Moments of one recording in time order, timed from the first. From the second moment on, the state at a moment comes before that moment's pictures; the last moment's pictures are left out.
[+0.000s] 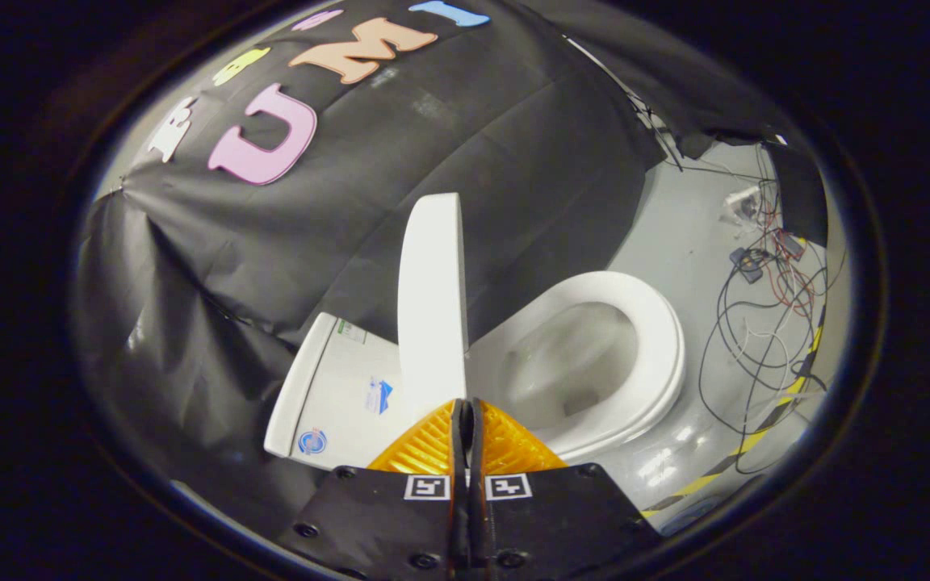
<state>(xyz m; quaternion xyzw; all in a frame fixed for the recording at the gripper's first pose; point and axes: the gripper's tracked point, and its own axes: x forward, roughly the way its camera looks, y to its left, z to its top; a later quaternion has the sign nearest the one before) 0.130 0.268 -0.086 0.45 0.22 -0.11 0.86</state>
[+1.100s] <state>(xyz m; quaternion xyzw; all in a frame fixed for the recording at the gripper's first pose) 0.199 0.385 0.008 0.29 0.21 -0.10 0.93</state>
